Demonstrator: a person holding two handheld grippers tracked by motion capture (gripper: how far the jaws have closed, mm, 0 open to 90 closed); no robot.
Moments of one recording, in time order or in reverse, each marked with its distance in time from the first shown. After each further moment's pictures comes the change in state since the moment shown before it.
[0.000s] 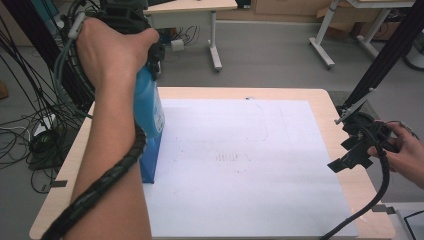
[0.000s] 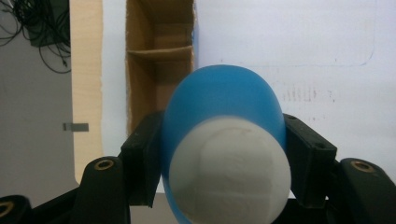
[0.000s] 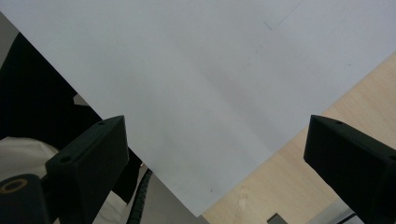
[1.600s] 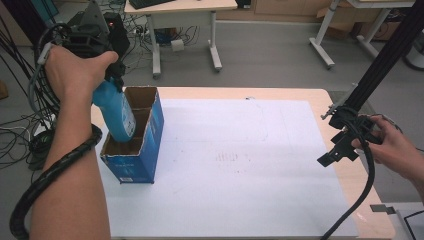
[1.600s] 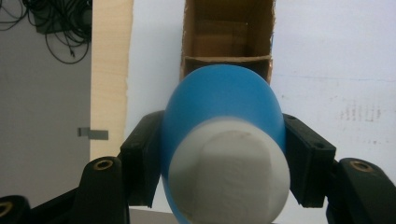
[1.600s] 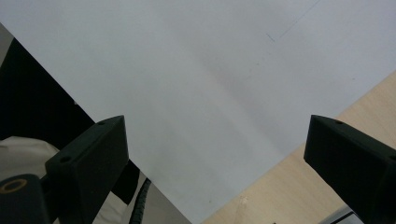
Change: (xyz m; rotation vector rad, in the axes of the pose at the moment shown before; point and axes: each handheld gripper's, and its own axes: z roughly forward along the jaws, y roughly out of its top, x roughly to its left) left arm 0.076 0.014 0.080 0.022 0.015 -0.054; right arm -0.003 0.030 0.011 0.035 0.008 0.004
